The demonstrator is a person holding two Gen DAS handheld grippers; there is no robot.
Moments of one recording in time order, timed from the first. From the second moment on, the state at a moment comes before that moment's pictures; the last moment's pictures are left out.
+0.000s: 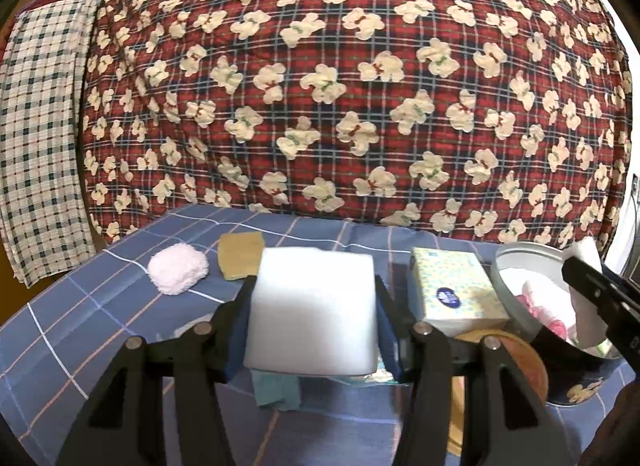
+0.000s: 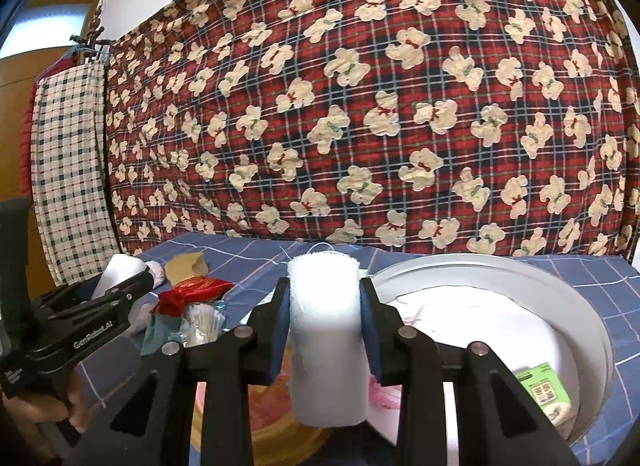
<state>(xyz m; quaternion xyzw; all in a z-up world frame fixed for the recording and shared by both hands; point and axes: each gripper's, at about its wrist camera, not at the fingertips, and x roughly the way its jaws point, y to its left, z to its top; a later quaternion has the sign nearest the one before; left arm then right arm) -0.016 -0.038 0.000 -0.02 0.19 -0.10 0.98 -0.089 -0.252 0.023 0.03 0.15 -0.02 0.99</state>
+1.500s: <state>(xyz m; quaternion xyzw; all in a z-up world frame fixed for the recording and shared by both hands) -0.050 -0.185 0.023 0.02 0.18 -0.26 0.95 -0.131 -0.399 0.032 0.07 0.13 -0.19 0.97</state>
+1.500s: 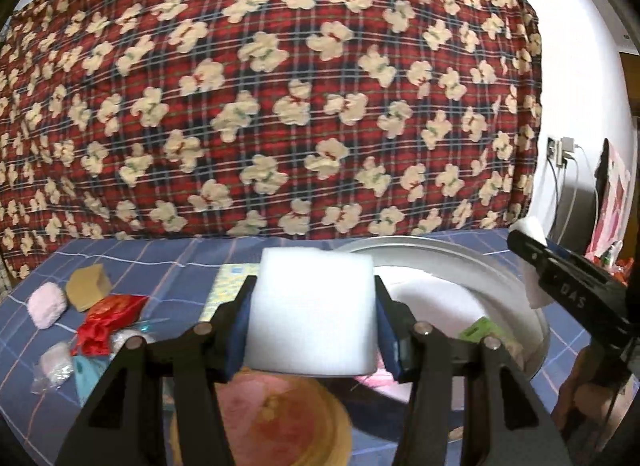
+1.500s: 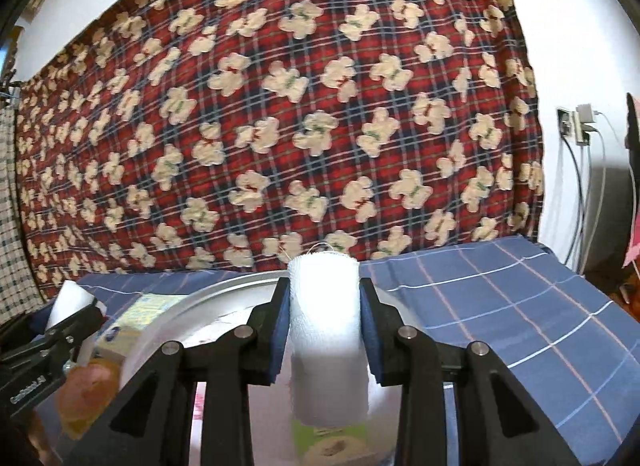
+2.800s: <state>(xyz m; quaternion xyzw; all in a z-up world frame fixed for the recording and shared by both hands) -0.053 -0.293 -0.007 0.10 0.23 -0.31 0.92 -0.083 -0.430 -0.002 0.08 0.24 -0.18 0.95</state>
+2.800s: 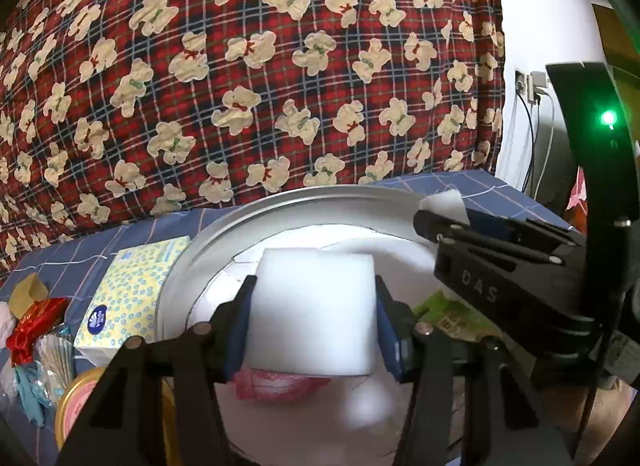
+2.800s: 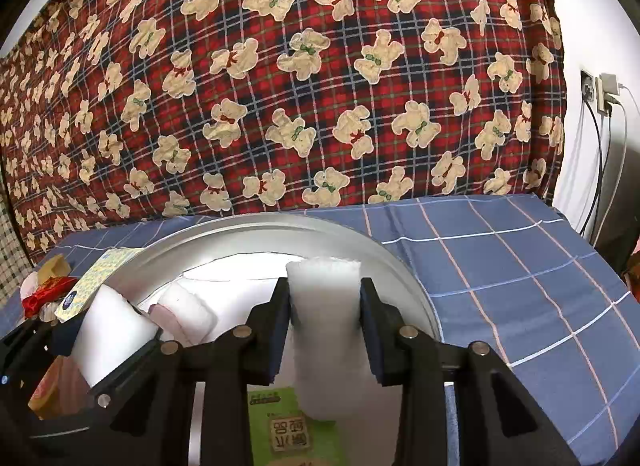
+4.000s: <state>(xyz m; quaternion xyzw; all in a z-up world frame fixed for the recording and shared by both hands) -0.075 -0.246 0.009 0.10 0.11 -0.26 0.96 -0.149 -0.403 0.030 0.05 0.05 -0.27 0.96</state>
